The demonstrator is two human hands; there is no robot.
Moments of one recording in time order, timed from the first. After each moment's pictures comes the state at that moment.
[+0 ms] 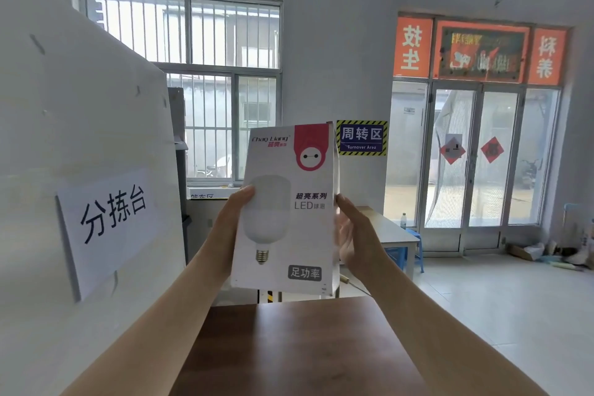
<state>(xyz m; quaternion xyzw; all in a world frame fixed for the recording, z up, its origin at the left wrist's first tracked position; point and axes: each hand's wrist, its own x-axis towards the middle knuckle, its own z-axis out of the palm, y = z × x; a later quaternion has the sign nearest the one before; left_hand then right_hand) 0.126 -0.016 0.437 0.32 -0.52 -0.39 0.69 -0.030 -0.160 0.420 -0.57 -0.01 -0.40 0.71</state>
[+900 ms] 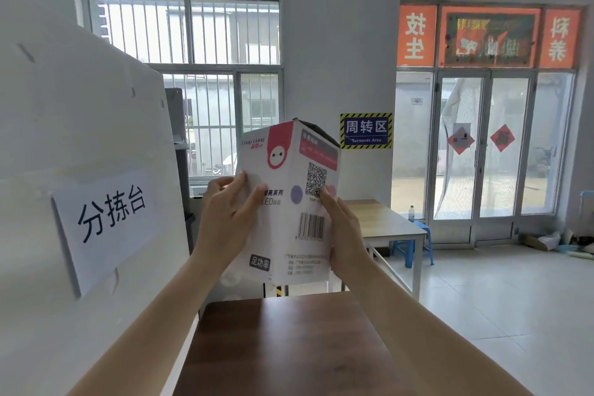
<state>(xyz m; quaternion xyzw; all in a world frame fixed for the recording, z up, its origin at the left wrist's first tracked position) 0.091 -0.018 0.446 0.64 -0.46 0.12 0.61 -0.039 -0.139 0.417 -0.54 0.05 -0.46 0.70</state>
